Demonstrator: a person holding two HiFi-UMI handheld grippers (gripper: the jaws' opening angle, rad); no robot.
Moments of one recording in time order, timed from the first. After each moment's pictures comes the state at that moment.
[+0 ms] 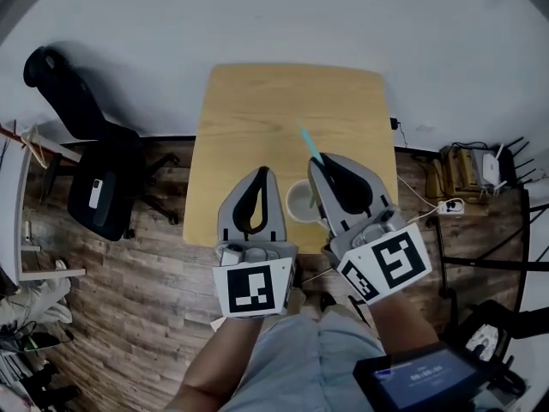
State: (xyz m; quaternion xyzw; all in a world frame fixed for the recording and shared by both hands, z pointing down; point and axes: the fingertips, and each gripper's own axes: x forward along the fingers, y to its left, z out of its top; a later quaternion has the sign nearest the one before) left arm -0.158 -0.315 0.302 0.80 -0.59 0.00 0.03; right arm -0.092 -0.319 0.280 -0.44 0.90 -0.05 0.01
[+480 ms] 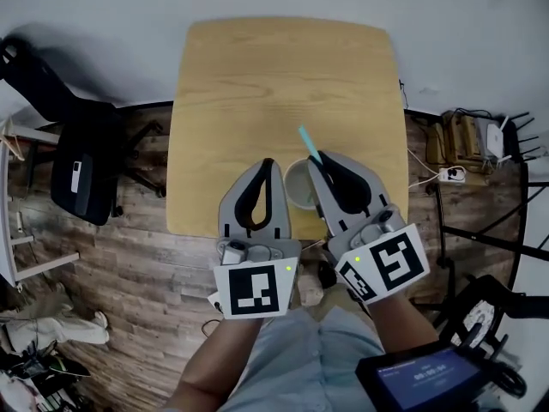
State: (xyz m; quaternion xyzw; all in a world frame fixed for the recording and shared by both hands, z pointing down) left arm -0.148 -0.335 0.383 0.82 -0.57 0.04 0.09; right arm -0.093 -0.335 0.375 -0.46 0.88 -0.12 -0.03
